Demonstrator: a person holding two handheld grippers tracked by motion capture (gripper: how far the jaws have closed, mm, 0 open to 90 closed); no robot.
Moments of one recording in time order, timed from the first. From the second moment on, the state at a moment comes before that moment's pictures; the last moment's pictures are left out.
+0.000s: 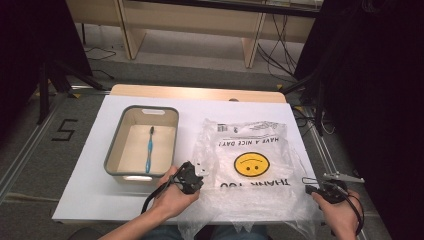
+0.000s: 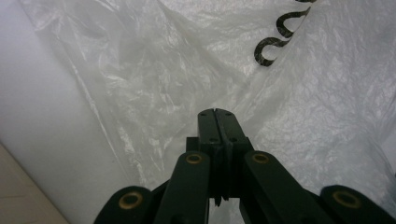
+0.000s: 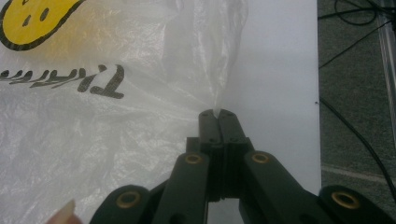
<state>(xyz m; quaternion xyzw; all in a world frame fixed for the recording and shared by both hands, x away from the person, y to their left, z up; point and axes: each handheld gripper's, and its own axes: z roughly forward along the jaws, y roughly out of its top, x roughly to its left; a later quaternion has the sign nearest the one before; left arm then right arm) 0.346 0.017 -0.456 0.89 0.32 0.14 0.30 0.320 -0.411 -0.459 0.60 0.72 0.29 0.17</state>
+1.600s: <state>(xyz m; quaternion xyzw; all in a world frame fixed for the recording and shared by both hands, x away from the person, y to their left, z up) 0.327 0.025 -0.466 0.92 0.33 0.09 0.20 0.318 -0.414 -0.459 0.61 0.72 0.28 0.17</state>
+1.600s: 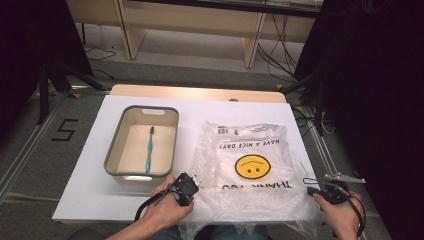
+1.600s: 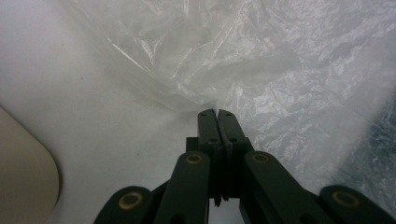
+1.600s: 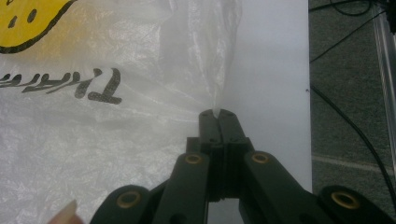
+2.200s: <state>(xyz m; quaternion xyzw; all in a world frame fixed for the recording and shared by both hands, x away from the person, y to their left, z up) 0.368 0.024 -0.427 0.89 0.34 0.17 0.24 0.319 -0.413 -0.452 0.61 0.71 0.30 0.19</state>
